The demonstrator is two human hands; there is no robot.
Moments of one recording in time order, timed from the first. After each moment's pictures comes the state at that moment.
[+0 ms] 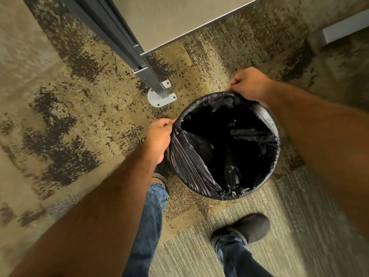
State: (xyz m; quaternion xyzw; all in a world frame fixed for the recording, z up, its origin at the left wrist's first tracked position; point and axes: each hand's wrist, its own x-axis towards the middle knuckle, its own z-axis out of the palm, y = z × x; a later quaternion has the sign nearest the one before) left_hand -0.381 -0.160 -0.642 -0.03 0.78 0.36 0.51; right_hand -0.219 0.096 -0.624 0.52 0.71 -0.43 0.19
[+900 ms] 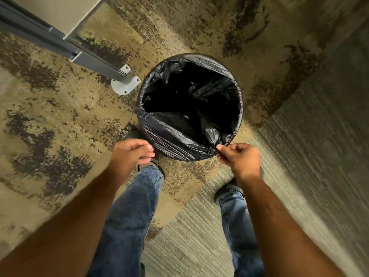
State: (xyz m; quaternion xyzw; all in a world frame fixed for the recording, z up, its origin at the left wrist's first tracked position) left_hand -0.362 -0.264 -0.596 0.09 0.75 0.26 0.60; right_hand -0.046 -0.205 -0.589 0.78 0.18 -0.58 -0.16
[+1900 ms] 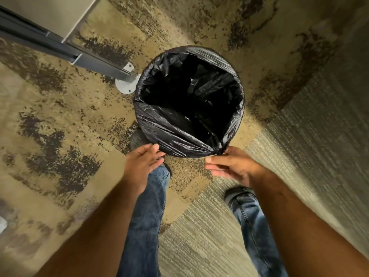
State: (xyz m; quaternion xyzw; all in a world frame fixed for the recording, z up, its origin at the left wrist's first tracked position) left_hand -0.334 -0.285 -0.598 -0.06 0.72 0.35 0.59; right_hand -0.043 -0.202 -0.594 0.62 0.05 -0.78 0.00
